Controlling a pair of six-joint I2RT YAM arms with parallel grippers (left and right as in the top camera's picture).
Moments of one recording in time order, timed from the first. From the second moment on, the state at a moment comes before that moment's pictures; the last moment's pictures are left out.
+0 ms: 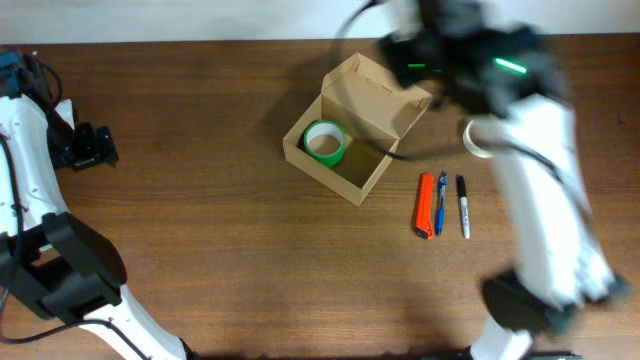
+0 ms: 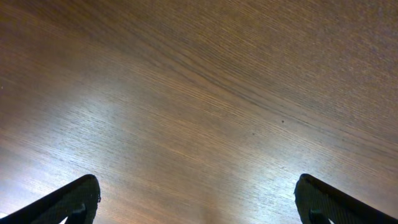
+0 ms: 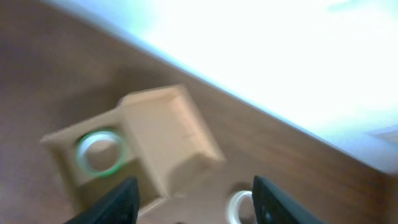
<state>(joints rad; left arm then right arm) 0.43 2.04 2.00 -1.48 -0.10 0.03 0.36 1.86 2.49 -1.33 0.22 -0.20</state>
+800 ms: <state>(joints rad) 0.43 2.04 2.00 -1.48 -0.10 0.03 -0.38 2.06 1.95 -1.25 -0.04 0.16</state>
